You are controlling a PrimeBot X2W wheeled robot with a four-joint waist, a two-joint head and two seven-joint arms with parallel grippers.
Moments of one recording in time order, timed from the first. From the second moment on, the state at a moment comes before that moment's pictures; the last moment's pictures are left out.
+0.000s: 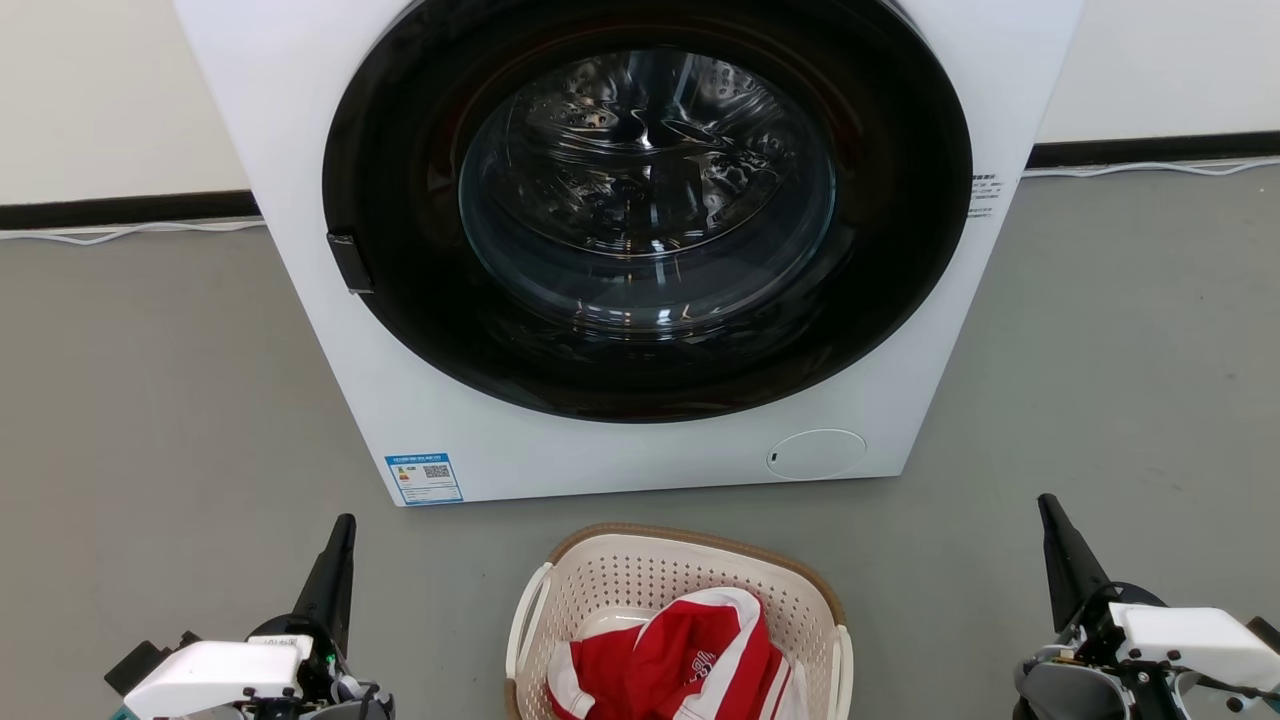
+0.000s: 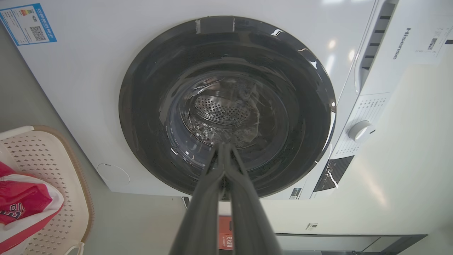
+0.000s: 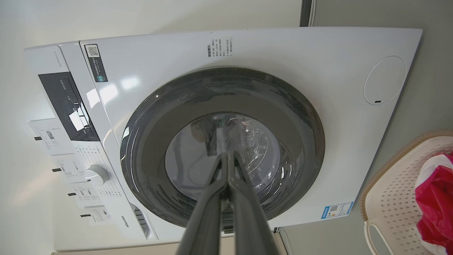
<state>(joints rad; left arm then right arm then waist) -0.05 0.04 0.08 0.27 -1.61 -0.12 0.11 -0.07 -0.05 -0.13 0.27 1.61 0.12 0.11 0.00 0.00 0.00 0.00</state>
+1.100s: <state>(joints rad) -0.05 0.04 0.08 0.27 -1.61 -0.12 0.11 -0.07 -0.05 -0.13 0.27 1.61 0.12 0.11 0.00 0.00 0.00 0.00</state>
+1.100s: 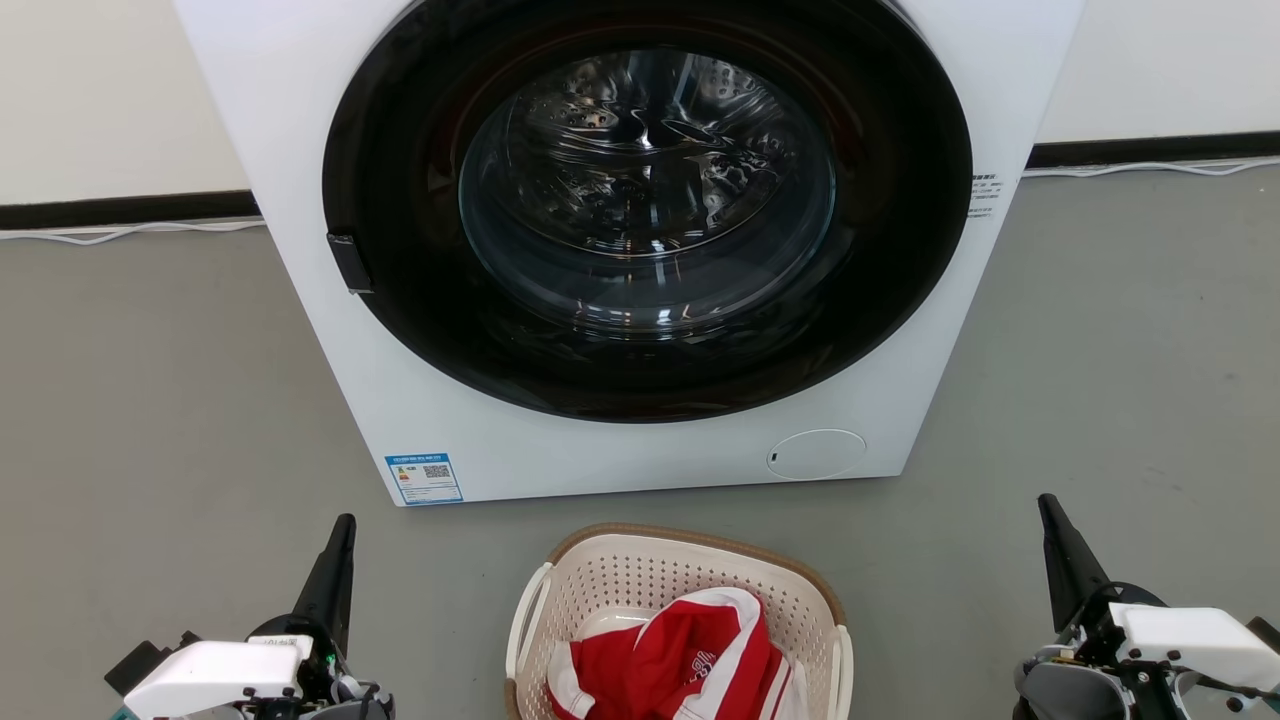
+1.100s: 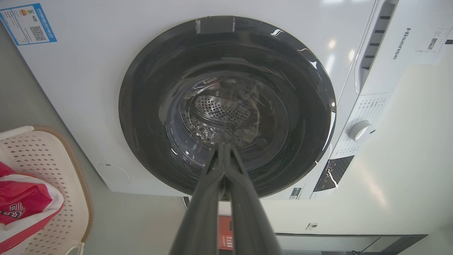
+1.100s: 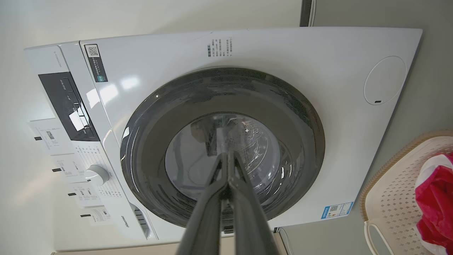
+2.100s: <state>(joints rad) 0.03 0.02 0.07 0.31 -1.52 -0.11 0.06 0.02 -0.03 -0.11 0.35 1.53 0.12 0.06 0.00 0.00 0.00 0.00</state>
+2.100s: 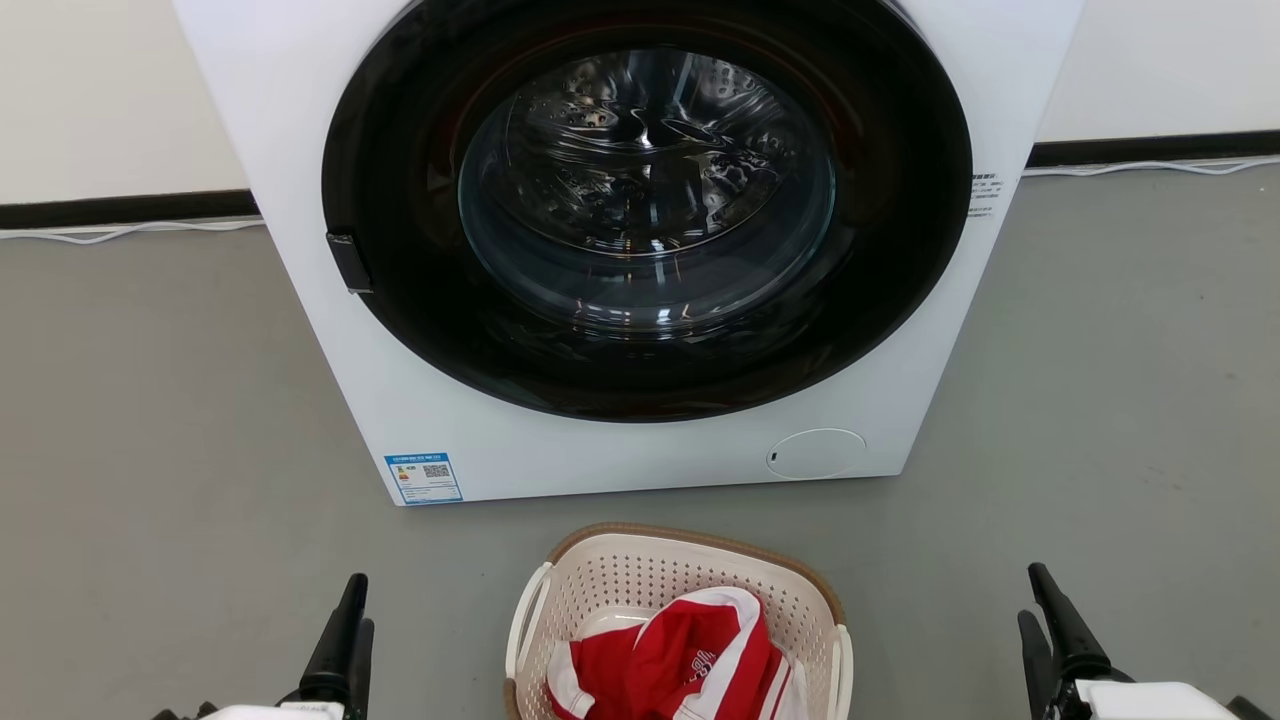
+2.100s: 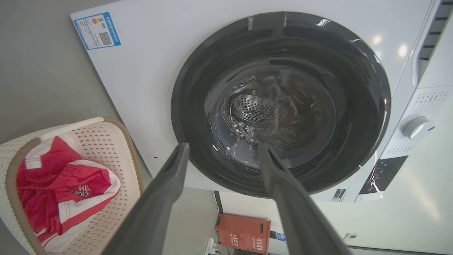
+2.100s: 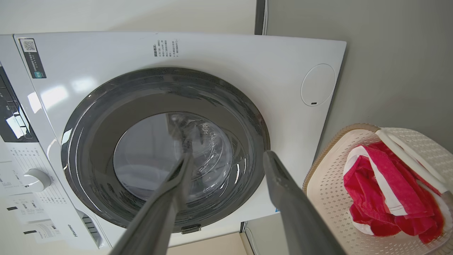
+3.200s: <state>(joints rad) 0.04 0.05 -0.04 0.18 -0.95 0.01 -0.03 0.02 -0.03 -0.07 0.22 1.05 0.12 -0.03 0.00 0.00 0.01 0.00</state>
